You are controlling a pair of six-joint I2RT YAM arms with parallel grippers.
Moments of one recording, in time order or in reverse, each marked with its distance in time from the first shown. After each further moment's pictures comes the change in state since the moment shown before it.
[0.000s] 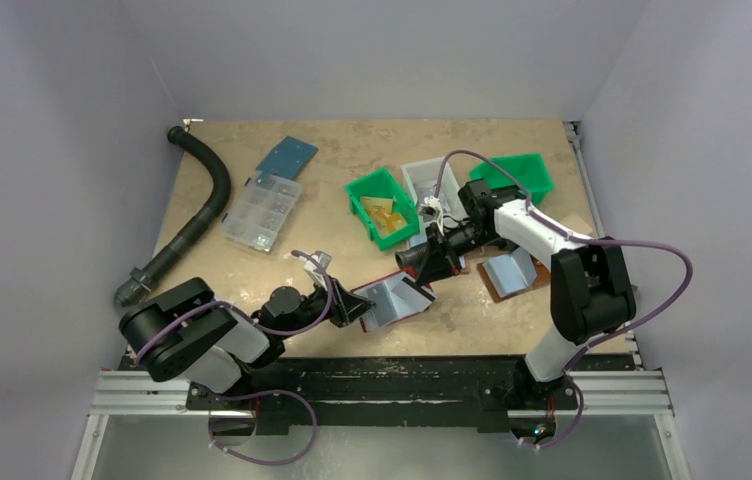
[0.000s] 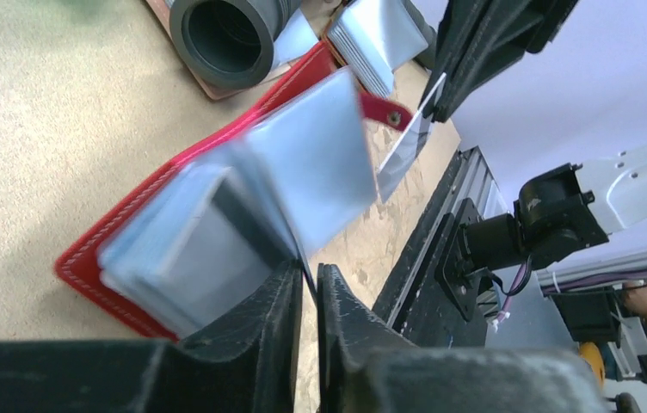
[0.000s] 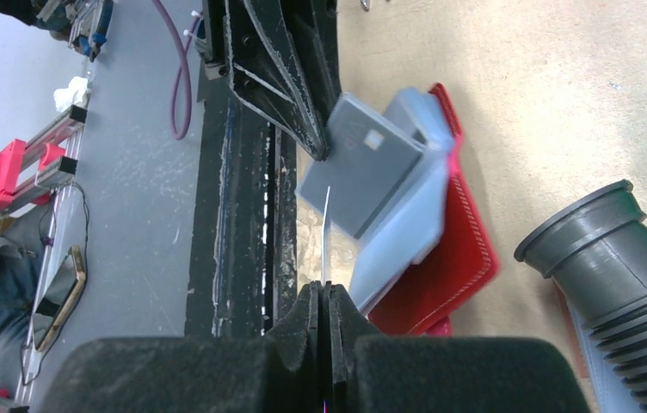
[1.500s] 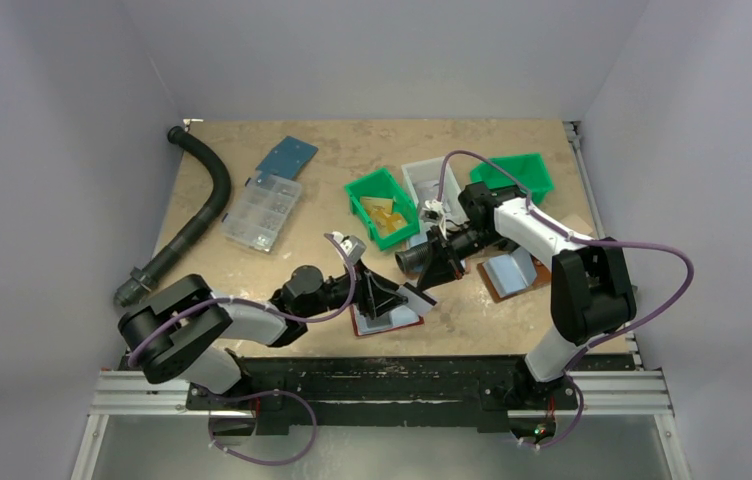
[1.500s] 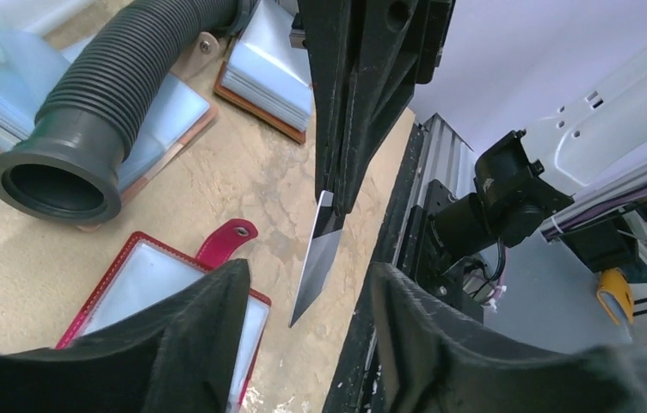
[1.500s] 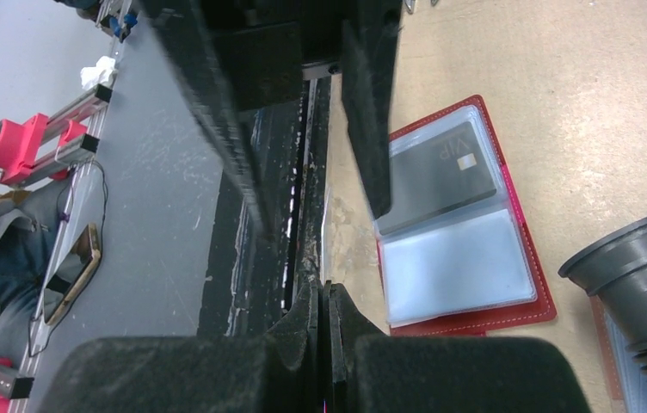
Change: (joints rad) left arm -0.062 -0.064 0.259 -0.229 0.127 0.209; right arm 0.002 -0.009 0.019 -0.144 -0.048 -0.166
